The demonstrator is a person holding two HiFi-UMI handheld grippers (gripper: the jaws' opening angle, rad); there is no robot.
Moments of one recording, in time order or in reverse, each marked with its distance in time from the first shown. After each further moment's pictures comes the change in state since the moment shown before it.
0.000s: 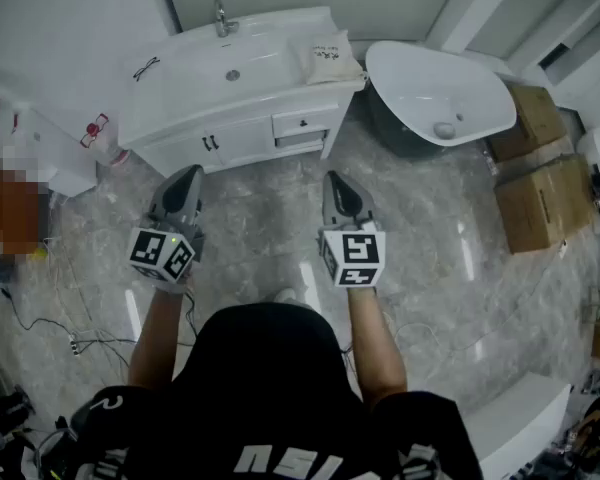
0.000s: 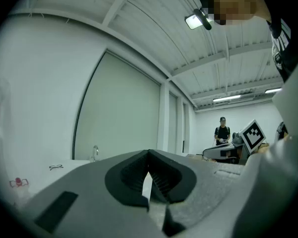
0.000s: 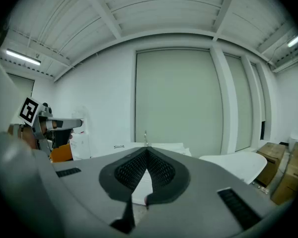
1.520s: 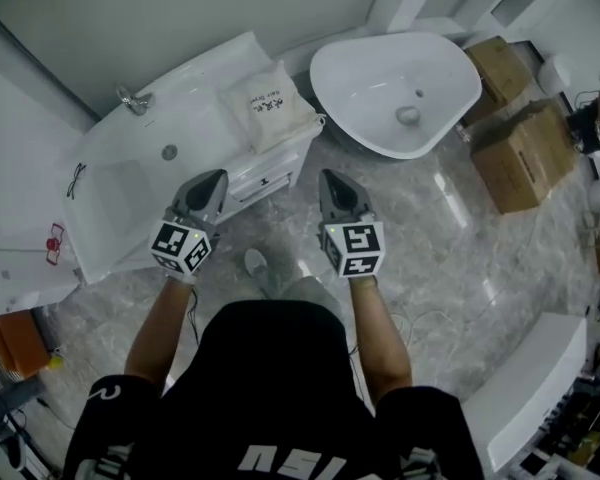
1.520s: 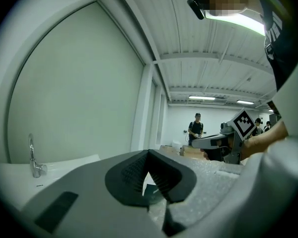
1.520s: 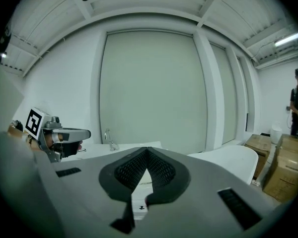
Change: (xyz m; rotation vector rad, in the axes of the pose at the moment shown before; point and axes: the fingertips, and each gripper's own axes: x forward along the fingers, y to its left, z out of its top) left arm 0.400 0.077 -0.069 -0.016 0.129 -0.433; right arm 0.269 -0.208 0.004 0.093 0.077 -0.228
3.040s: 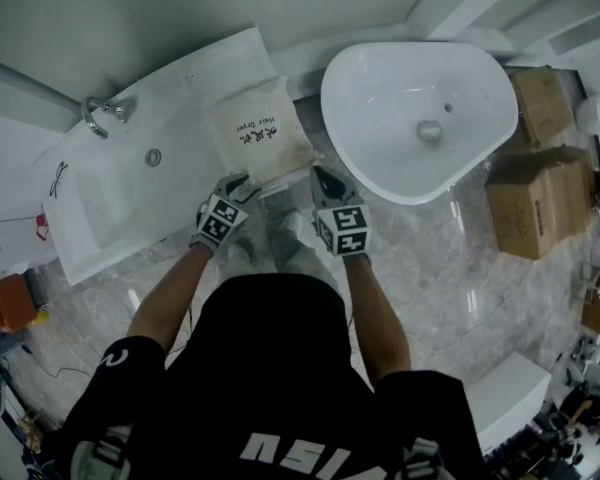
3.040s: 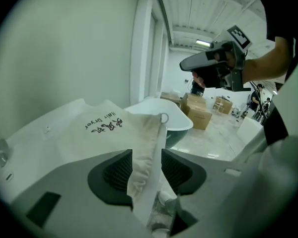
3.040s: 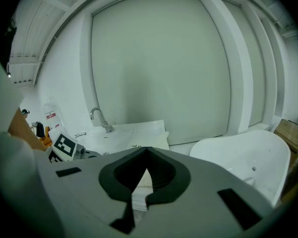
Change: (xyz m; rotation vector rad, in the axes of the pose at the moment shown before) left arm 0.237 0.075 -0.262 0.054 0.647 -0.020; right arm 0.229 -0.142 -0.080 0.030 0.257 0.254
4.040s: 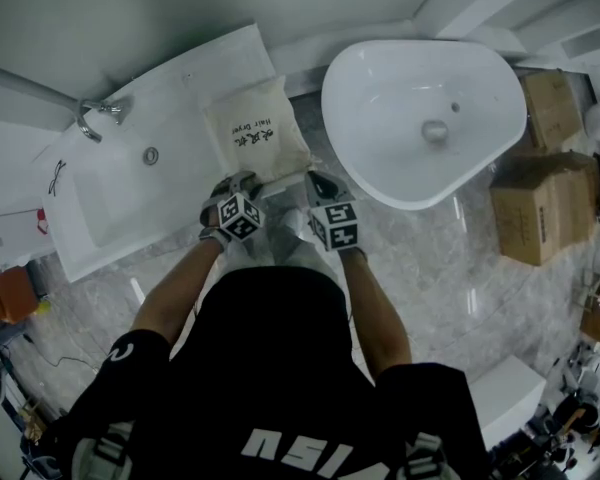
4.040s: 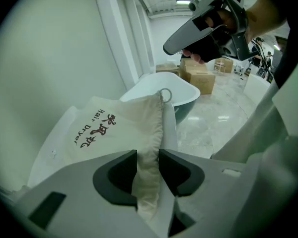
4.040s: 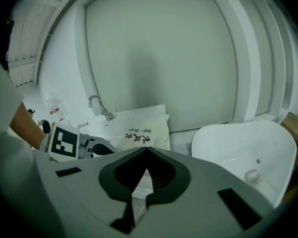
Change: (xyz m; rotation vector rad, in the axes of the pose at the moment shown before) left arm 0.052 0.007 -0.008 0.292 0.280 0.129; right arm 0.038 -0.025 -0.050 0.020 0.145 0.063
